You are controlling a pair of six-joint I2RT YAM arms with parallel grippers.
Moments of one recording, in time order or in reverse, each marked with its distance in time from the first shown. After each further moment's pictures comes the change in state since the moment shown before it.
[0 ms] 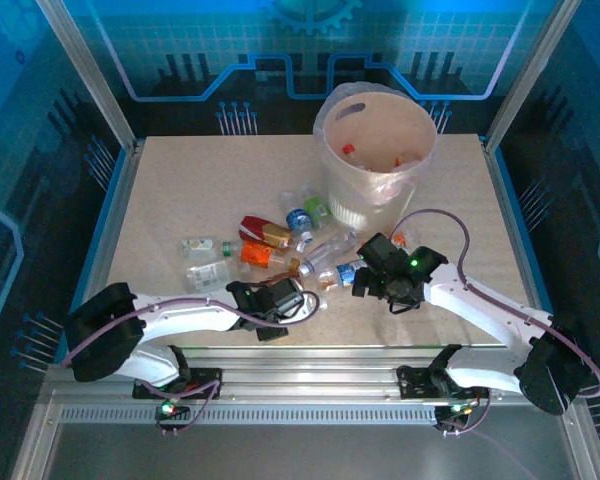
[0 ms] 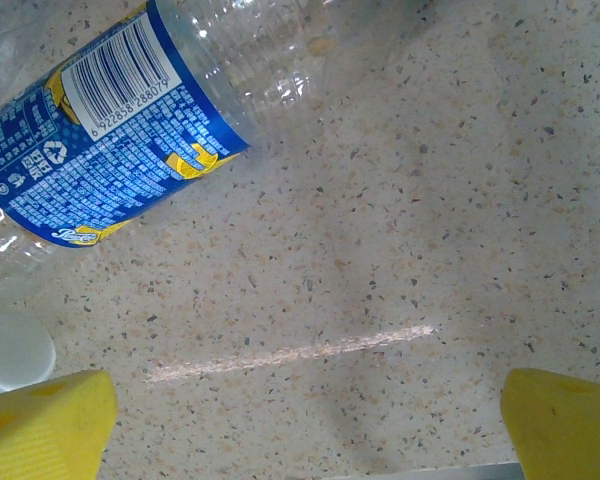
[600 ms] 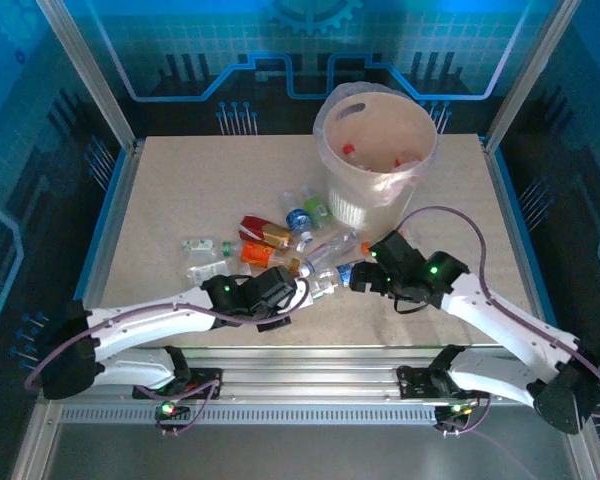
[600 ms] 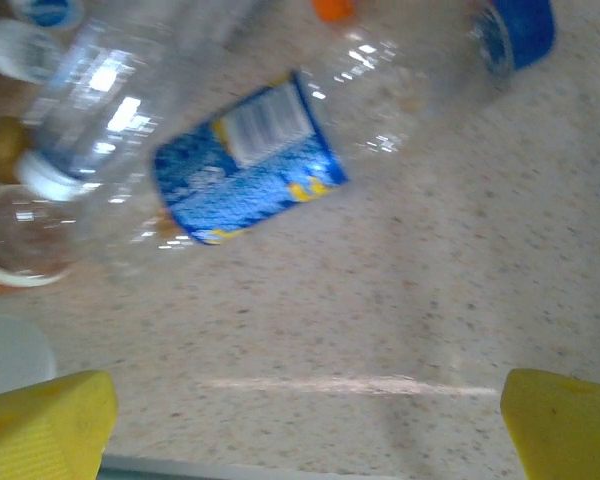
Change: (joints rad) left arm -0.002 -0.202 0.087 -0.078 0.001 -0.003; right arm 0.000 -0.153 0.022 0.056 -0.058 -0.085
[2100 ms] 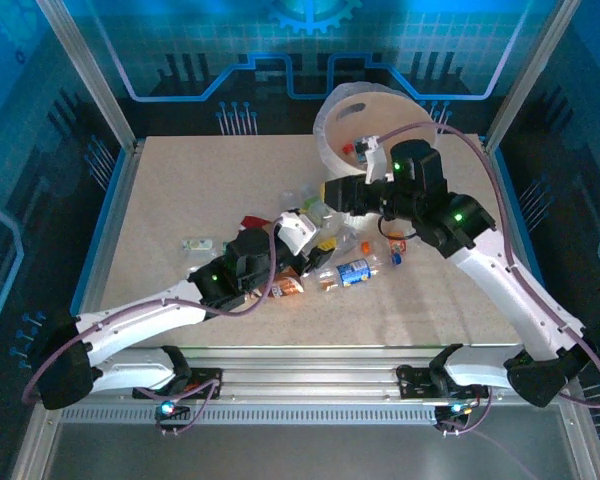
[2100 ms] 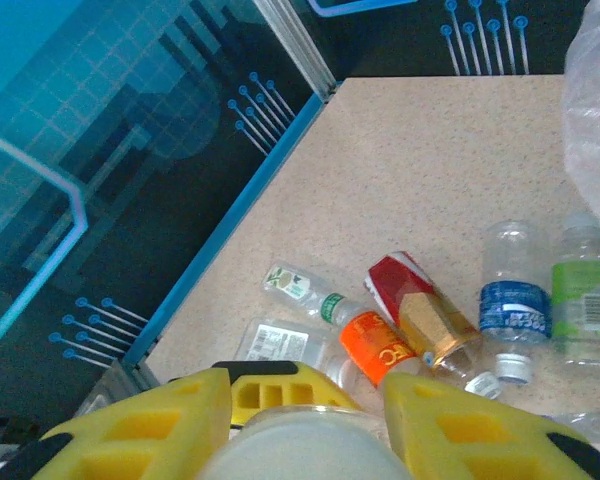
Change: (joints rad) left arm 0.125 -0.026 0.020 0.875 0.078 -0.153; right arm -0.117 0.228 0.608 0.283 -0.402 -0.387
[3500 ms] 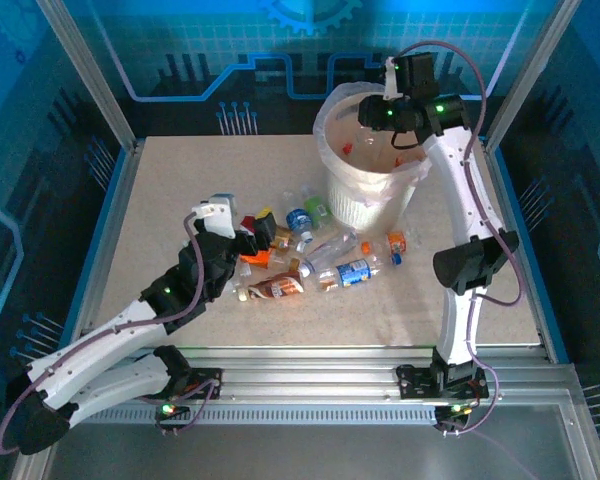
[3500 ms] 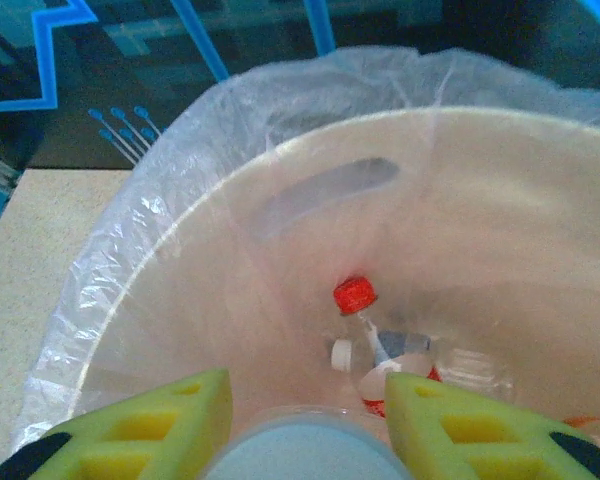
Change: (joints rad) left arm 0.139 -0.304 -0.089 -0.240 -0.451 -0.447; right arm -0.330 0.768 0.946 -0.424 0.198 -0.191
